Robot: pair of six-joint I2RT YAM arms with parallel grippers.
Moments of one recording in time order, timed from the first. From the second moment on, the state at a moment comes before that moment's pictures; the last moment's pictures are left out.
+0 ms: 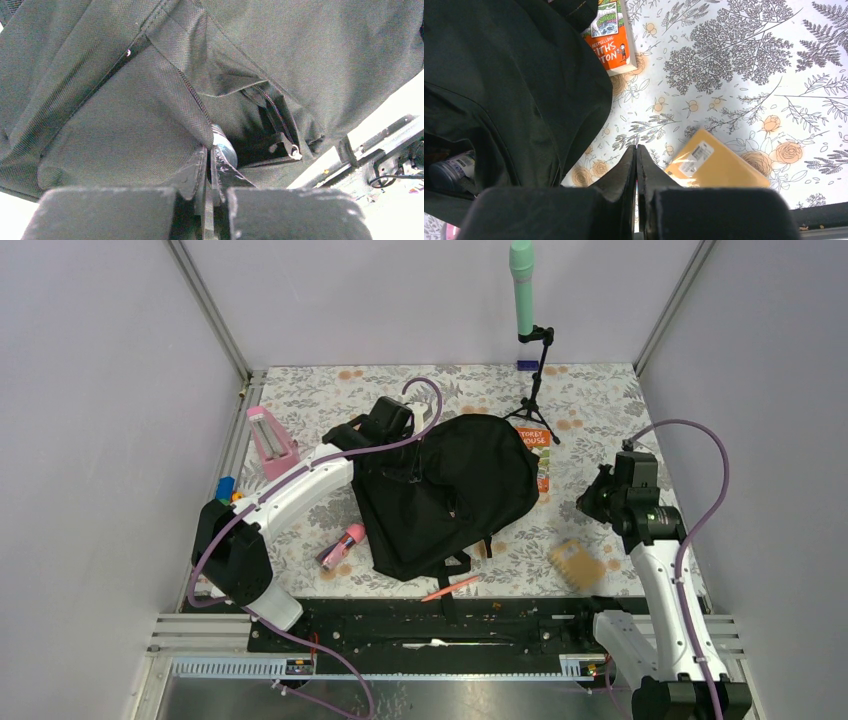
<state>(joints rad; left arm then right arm) -0.63 1.57 1.34 -0.66 0.14 -0.28 -0.01 0.83 0.82 -0.78 -0.01 0.49</state>
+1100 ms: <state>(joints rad) -0.62 1.54 1.34 -0.66 0.19 -0.29 -0.14 0.94 0.52 -0.84 -0.03 0.68</state>
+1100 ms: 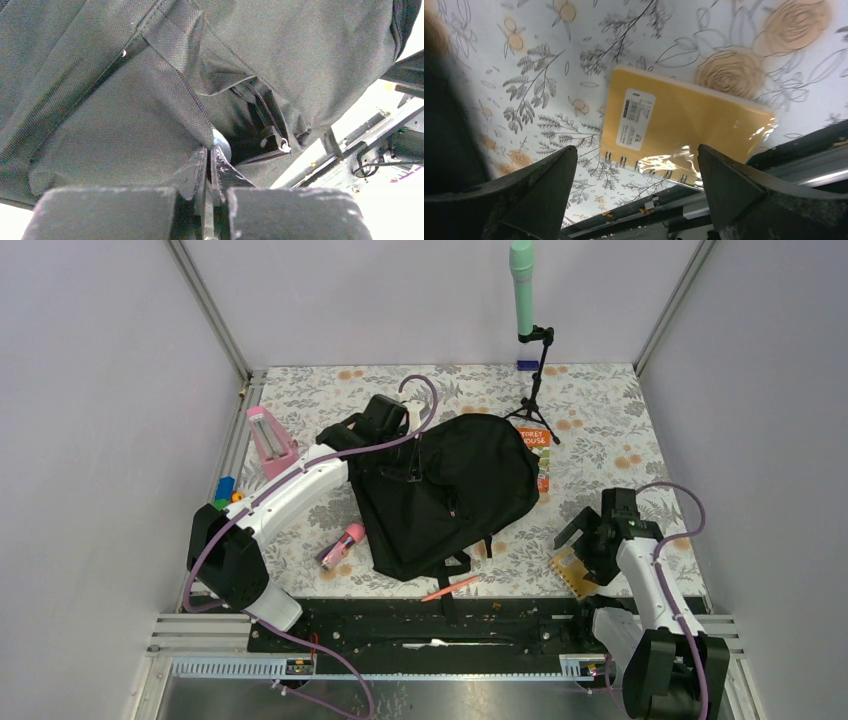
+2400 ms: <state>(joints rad) -0.60 1.52 1.34 -0.67 0.21 -0.29 0.32 0.97 0.55 -0.73 0.11 0.77</state>
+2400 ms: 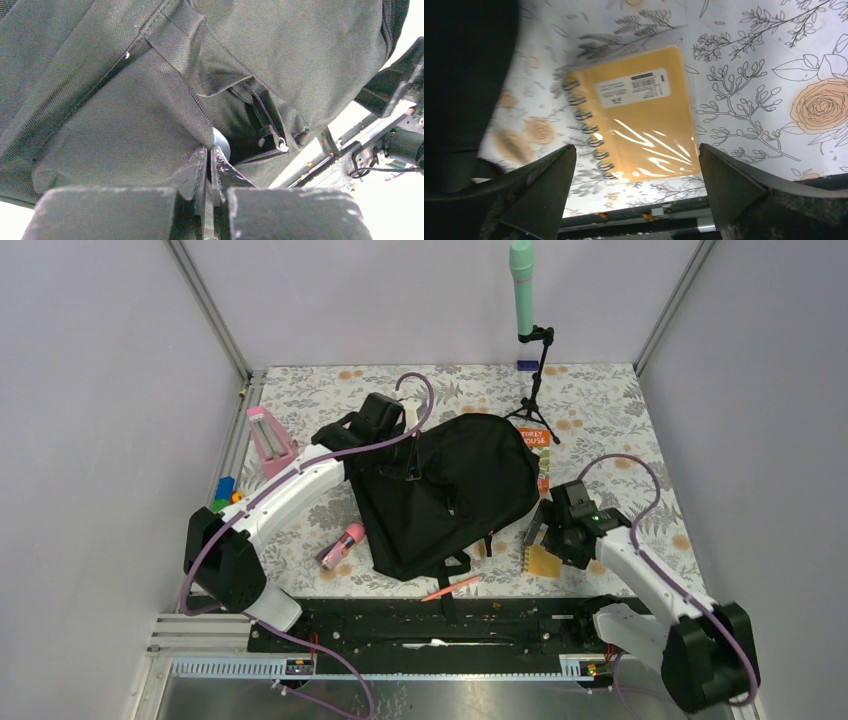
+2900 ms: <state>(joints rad) -0.60 1.51 1.34 -0.67 0.21 -0.29 0.33 1.11 0.56 -0.72 0.05 0.68</state>
